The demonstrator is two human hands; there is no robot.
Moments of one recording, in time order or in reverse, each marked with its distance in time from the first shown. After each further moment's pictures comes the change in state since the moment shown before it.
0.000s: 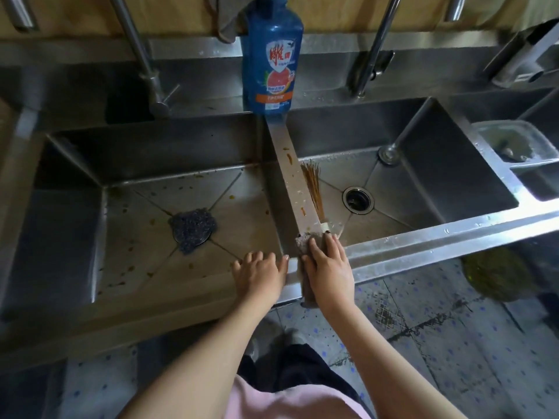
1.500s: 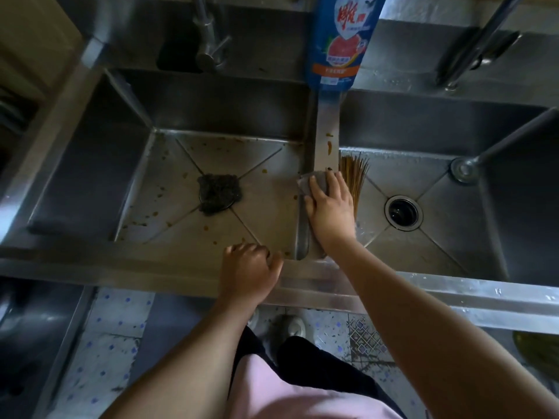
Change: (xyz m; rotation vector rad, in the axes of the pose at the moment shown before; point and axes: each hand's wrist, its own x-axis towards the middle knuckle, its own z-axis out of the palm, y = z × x) left_hand -0.005 0.006 0.007 -0.022 0.262 -0.167; right_hand 0.134 -0.013 -0.004 -0.053 -0.153 -0.384
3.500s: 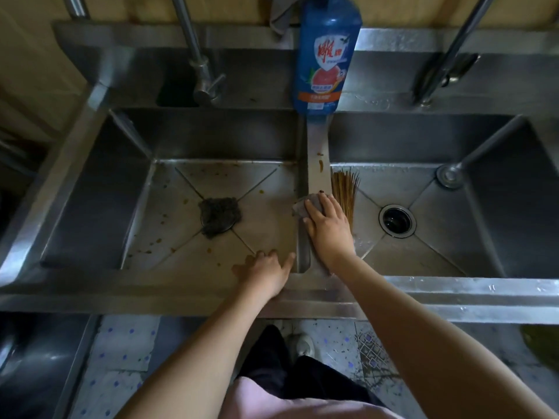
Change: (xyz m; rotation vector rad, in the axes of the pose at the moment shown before) left_hand 0.032 0.019 -0.020 -0.064 -0.512 -0.157; right_hand -0.010 0.005 0.002 0.030 -0.021 -0.026
